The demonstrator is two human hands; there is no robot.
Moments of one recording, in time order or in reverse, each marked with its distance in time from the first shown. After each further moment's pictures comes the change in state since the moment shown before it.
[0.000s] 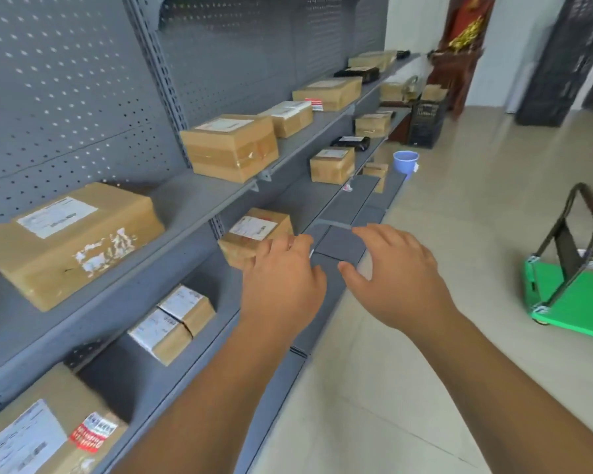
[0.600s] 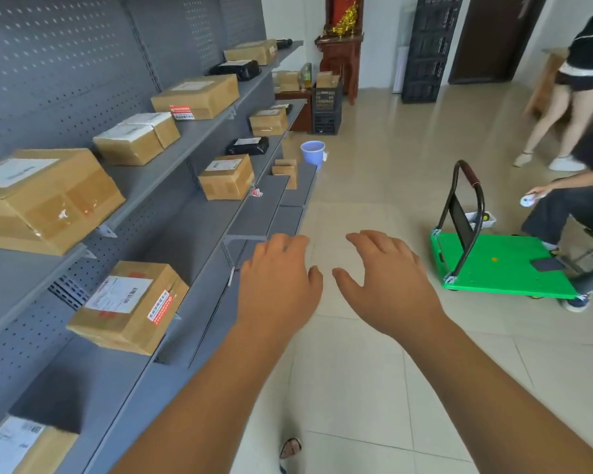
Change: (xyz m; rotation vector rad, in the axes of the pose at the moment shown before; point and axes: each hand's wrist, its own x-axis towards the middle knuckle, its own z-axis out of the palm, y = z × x) left_hand 0.175 0.167 0.130 -0.155 -0.148 0.269; right_hand 0.111 0.209 -0.005 -0.086 0.008 0.310
